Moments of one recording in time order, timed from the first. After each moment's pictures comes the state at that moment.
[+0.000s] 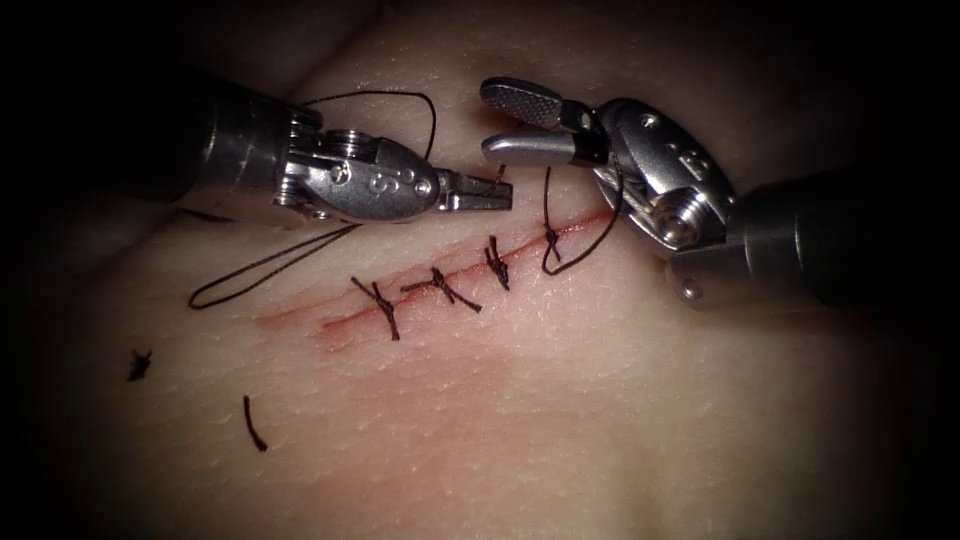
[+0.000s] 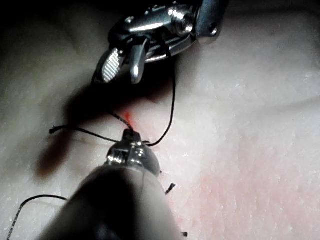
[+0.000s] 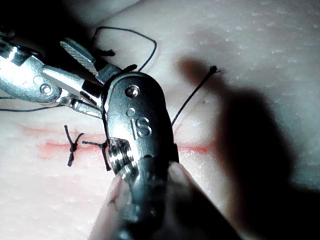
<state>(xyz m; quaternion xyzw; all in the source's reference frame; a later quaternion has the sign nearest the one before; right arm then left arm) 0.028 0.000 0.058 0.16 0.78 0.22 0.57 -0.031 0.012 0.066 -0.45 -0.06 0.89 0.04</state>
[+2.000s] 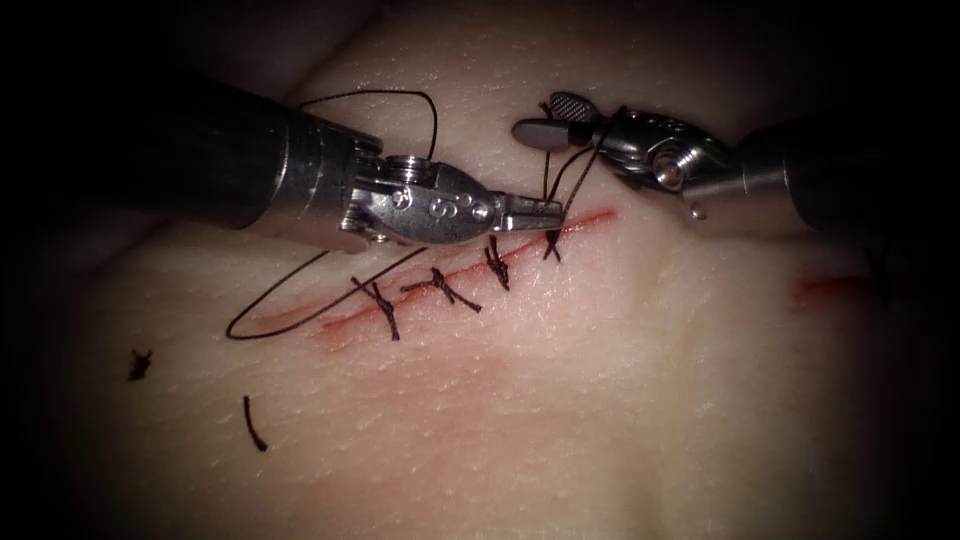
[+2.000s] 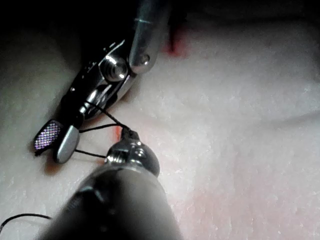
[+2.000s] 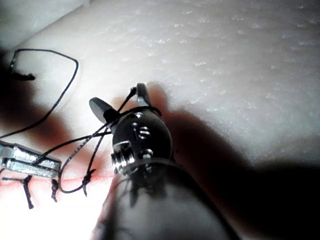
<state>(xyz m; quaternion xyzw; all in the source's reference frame) 0.025 0.000 0.072 0.16 0.43 0.52 0.72 -0.034 0.012 0.068 -0.44 -0.03 0.89 0.07</state>
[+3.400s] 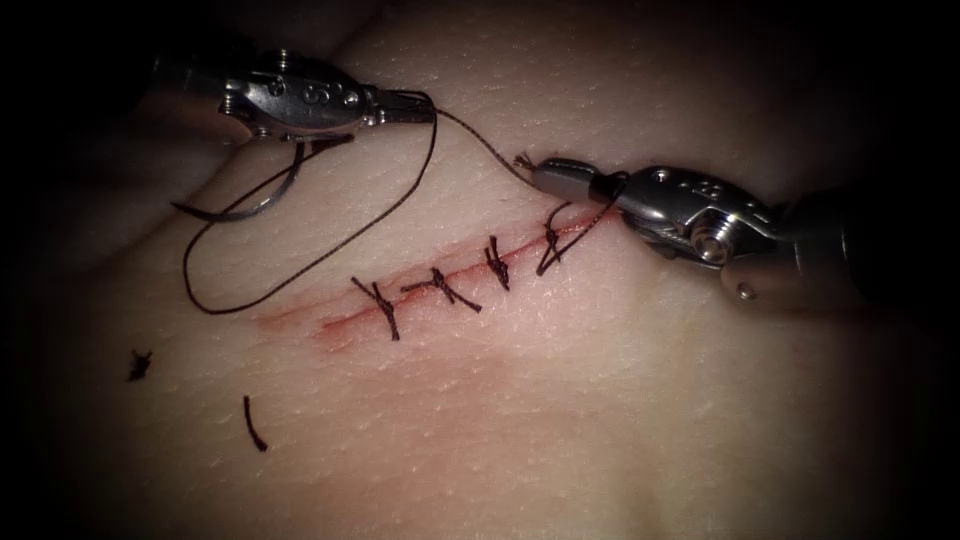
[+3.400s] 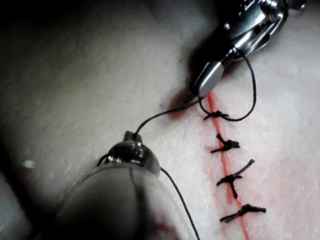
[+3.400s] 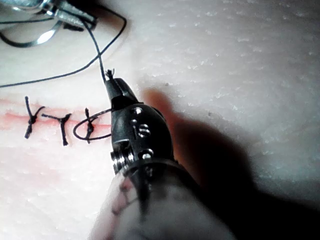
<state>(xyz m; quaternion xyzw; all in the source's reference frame) 0.024 -0.004 0.065 0.12 0.51 0.43 0.74 -0.023 0.021 0.072 -0.41 -0.07 0.90 0.12</state>
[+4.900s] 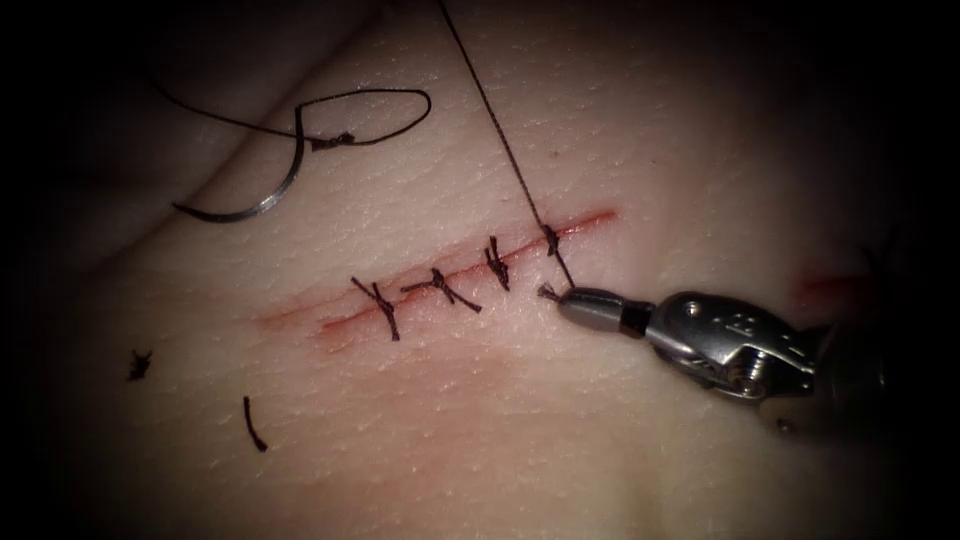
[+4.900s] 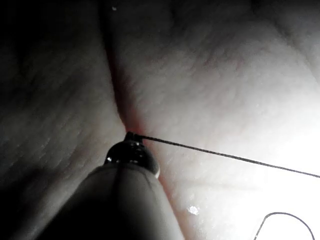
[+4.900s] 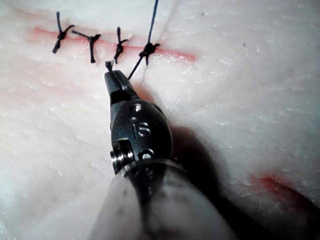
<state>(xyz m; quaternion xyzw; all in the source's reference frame) 0.021 -0.014 0.063 0.14 0.53 0.37 0.75 -0.015 0.042 0.076 -0.37 0.00 0.90 0.21</state>
